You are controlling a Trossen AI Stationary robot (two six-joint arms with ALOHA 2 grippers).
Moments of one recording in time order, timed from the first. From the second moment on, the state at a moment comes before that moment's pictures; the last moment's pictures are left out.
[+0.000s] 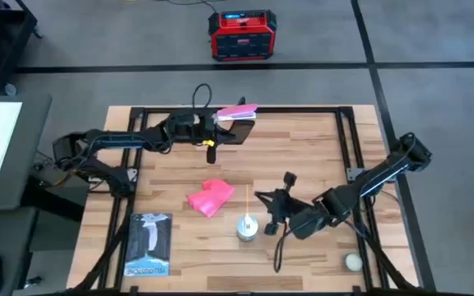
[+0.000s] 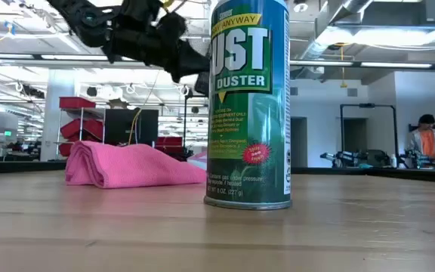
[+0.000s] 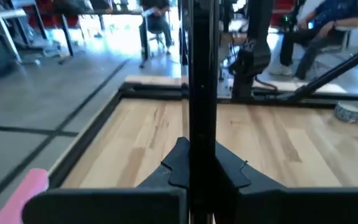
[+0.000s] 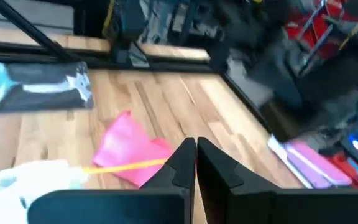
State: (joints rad) left arm 0.42 1.33 0.73 0.44 0.28 0.07; right arm 0.55 1.52 1.18 -0.24 0.96 0.23
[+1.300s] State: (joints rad) left arm 0.18 1.52 0.54 0.95 0.02 0.10; right arm 0.47 1.53 1.31 -0.45 0.42 0.46
